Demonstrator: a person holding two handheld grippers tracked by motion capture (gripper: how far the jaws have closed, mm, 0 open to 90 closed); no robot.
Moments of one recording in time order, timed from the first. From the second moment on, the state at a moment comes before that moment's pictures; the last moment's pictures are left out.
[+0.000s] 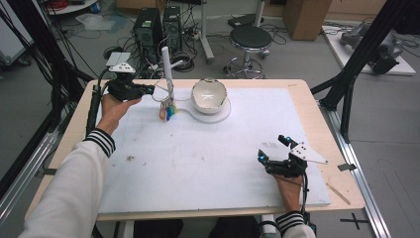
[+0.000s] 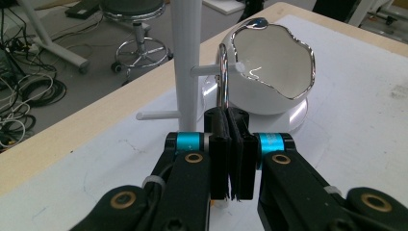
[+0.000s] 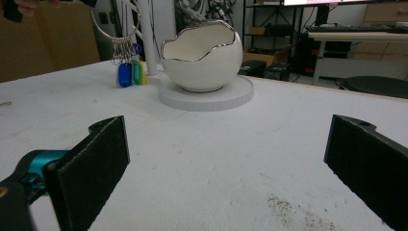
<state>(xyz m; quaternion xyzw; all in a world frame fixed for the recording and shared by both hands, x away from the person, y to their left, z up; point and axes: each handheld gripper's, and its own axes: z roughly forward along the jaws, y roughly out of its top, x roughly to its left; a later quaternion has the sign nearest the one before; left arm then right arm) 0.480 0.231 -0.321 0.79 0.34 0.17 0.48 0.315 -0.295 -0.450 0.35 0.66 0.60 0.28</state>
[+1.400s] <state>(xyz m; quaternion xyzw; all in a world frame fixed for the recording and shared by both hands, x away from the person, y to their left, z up) 0.419 0.244 -0.331 0.76 0.33 0.20 0.52 0.315 -0.295 -0.450 0.35 0.66 0.60 0.29</state>
